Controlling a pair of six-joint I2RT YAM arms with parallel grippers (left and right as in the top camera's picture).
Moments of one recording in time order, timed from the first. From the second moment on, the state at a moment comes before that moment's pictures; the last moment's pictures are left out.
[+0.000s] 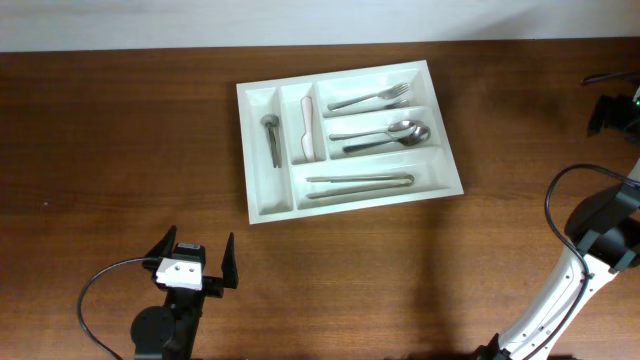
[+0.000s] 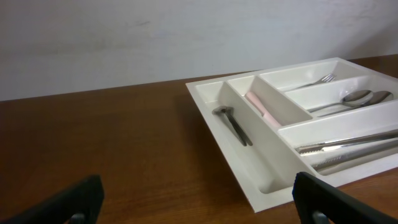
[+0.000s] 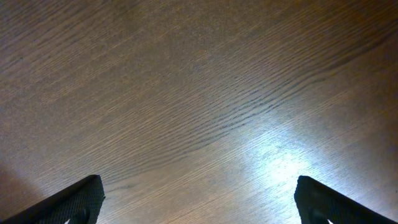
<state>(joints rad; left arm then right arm) -0.04 0.01 0.06 -0.16 0.09 0.06 -0.59 2.47 2.66 -1.59 0.08 -0.10</state>
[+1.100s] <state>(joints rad) -0.04 0.01 0.06 -0.16 0.09 0.06 -0.54 1.99 2.54 -1.31 0.04 -0.10</state>
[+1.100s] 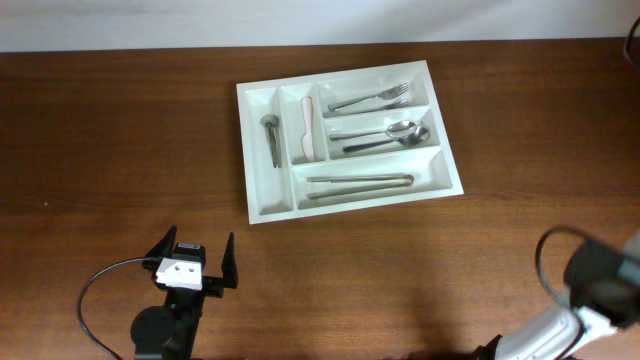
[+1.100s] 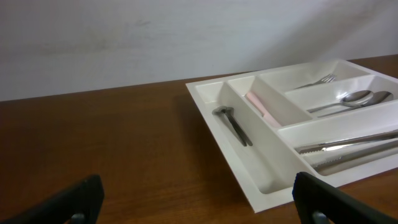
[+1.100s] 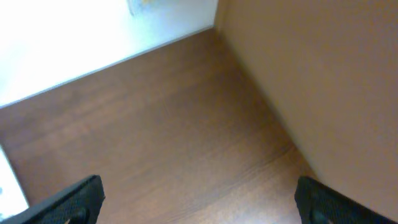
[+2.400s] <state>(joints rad) -0.04 0.01 0.06 -0.16 0.09 0.06 -0.07 0.23 0.77 -0.11 -0.18 -0.10</state>
